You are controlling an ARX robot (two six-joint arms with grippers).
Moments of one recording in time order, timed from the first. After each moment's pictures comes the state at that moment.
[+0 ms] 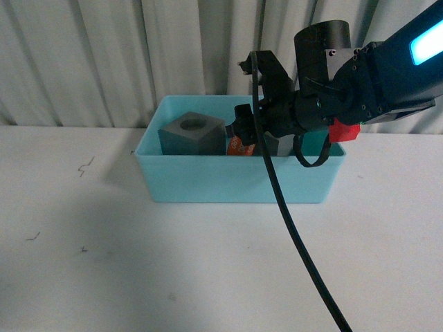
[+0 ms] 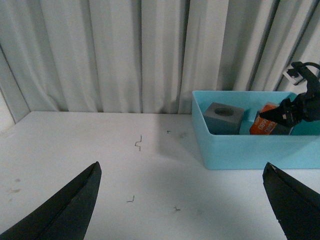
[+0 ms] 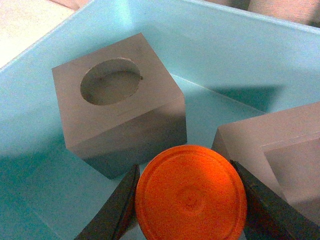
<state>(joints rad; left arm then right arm) 0.00 0.01 0.01 0.00 0.00 -0.01 0.29 2.49 1.80 0.18 -0.34 -0.10</state>
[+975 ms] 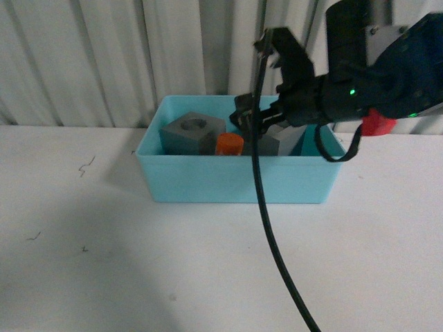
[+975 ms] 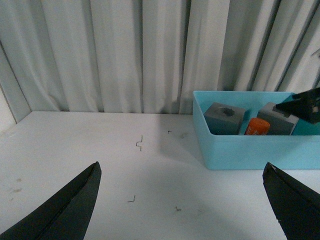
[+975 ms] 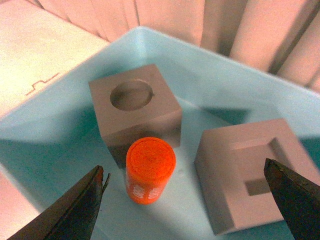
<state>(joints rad) 0.00 0.01 0.01 0.00 0.00 -0.01 0.27 2.29 1.54 0.32 -0.37 -0.17</state>
